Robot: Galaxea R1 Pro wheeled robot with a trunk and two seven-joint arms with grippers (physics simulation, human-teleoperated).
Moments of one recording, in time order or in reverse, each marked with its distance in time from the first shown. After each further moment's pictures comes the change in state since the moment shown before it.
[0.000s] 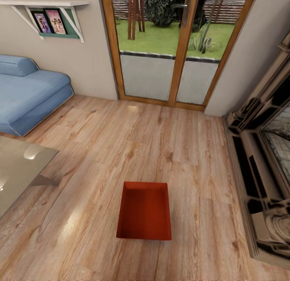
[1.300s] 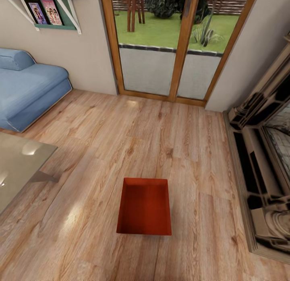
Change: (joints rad) left arm 0.000 0.000 0.000 0.000 0.000 0.000 -0.001; right arm 0.000 -0.001 -0.001 0.000 0.004 -0.010 -0.001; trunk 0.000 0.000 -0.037
